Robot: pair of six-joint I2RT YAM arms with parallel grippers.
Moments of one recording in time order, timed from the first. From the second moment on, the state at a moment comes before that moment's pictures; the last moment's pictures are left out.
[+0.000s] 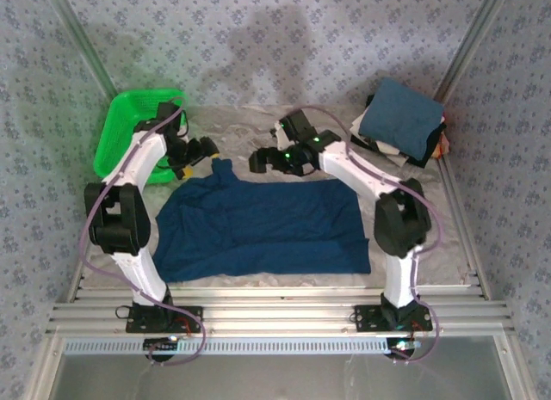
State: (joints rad) left arm -0.09 1.83 1.58 -0.93 0.31 -0.59; right arm 0.59 1.97 1.72 -0.66 -0.38 0.46
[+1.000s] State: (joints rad) left arm -0.01 1.53 1.07 -0.83 0.27 -0.62; right arm 0.61 2.71 2.45 -0.50 -0.52 0.58
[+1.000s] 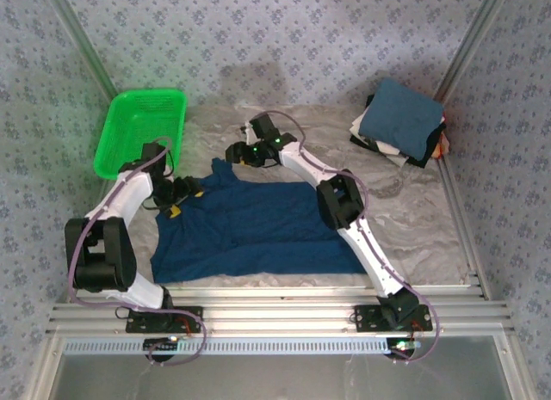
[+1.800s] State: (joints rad) left arm 0.03 1.65 1.01 -0.74 0.26 -0.62; right arm 0.67 2.77 2.50 -0.47 -0.54 0.60
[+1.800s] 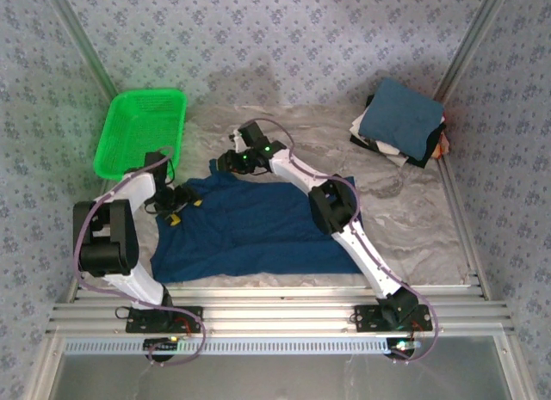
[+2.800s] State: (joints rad) left arm 0.13 1.69 0.97 -0.68 0.33 -0.66; right arm 0.60 2.50 2.20 -0.47 -0.42 0.61
